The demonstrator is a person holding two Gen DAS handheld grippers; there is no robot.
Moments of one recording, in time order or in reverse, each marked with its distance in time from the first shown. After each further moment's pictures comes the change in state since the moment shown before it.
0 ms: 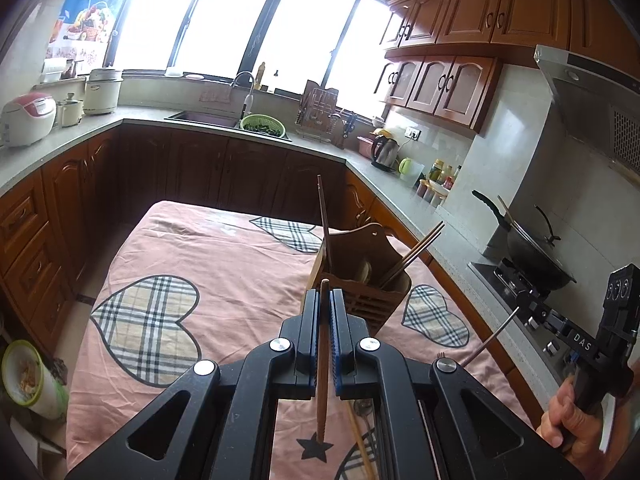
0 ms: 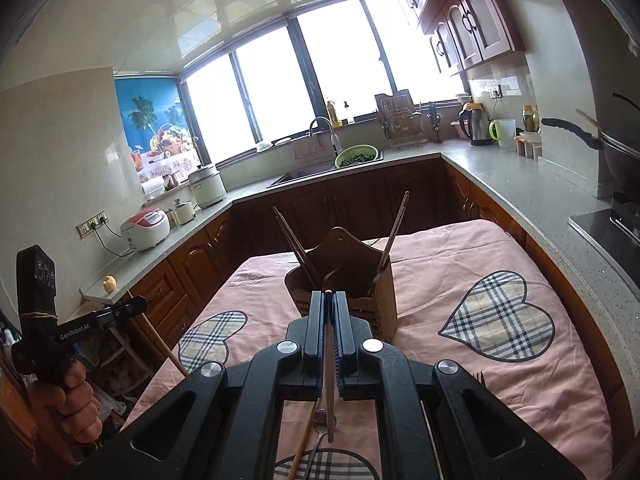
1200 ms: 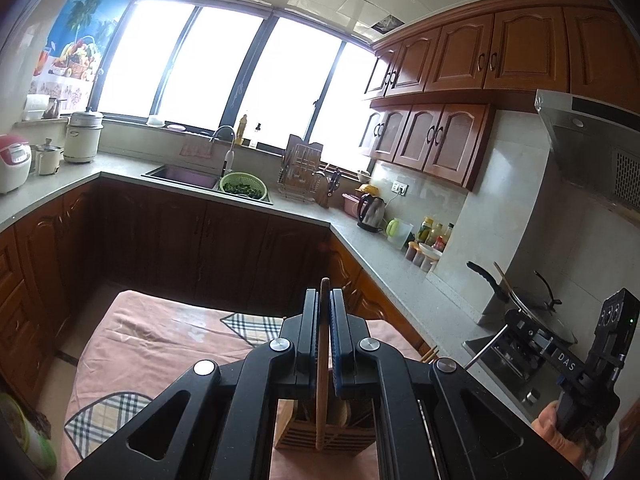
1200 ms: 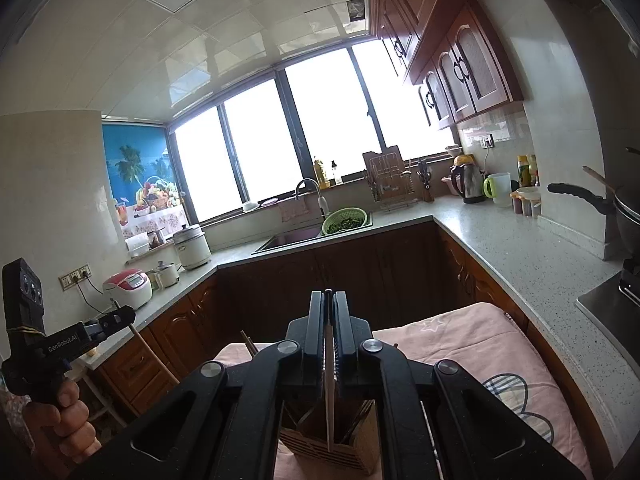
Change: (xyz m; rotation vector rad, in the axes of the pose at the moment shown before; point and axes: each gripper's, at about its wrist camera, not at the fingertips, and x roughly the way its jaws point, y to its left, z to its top) left arm 0.113 -0.004 0.099 0.014 -0.183 -0.050; right arm 0.057 -0.022 0.107 0.014 -0.207 -0.039
